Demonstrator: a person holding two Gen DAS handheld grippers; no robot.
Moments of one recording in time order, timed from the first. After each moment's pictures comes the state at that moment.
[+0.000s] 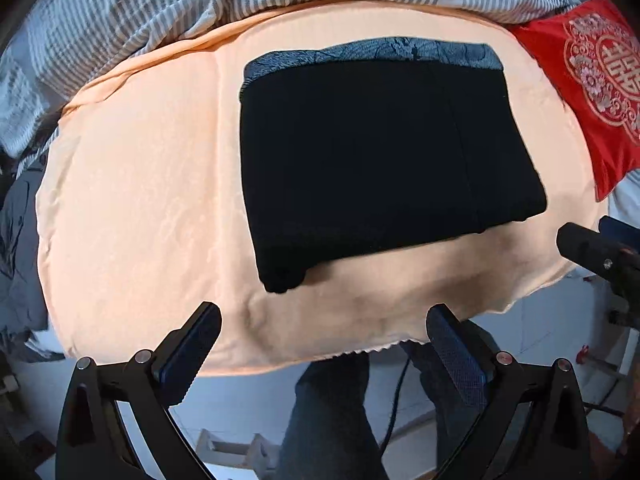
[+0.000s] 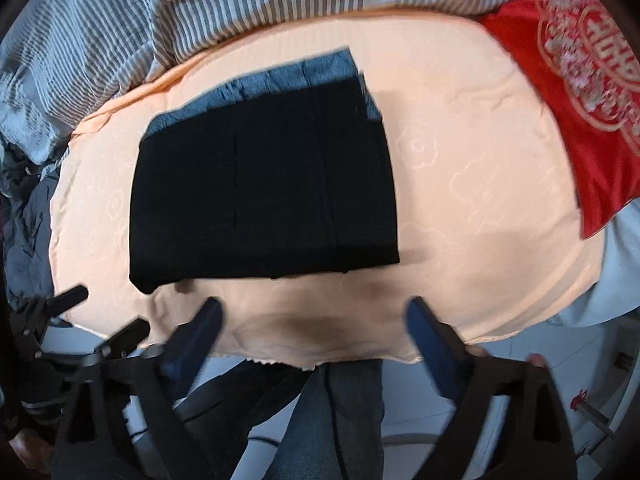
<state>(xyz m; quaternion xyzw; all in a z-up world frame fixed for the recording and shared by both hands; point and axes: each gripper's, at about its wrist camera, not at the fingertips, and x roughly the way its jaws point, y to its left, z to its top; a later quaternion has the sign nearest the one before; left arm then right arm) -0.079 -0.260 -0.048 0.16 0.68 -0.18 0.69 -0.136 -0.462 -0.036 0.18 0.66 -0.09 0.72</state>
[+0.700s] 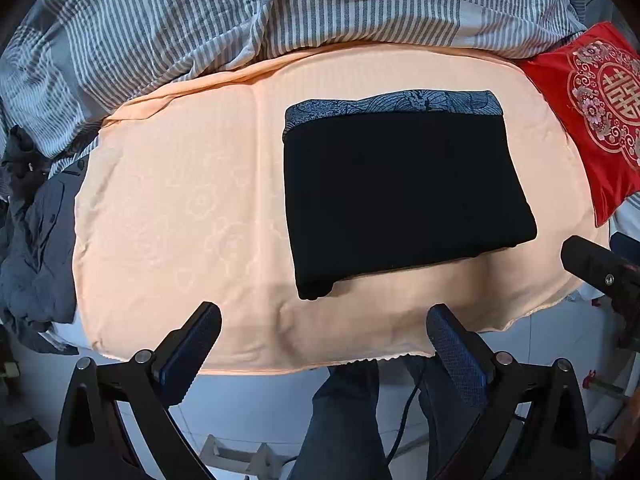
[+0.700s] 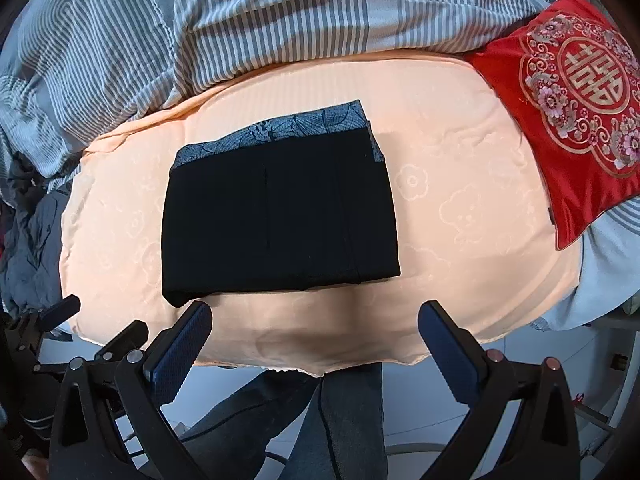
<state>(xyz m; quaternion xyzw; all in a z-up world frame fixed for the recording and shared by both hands) -0.074 -0.250 0.000 0.16 0.65 -0.15 0.73 -0.133 -0.445 0.016 0.17 0.63 -0.11 0.75</state>
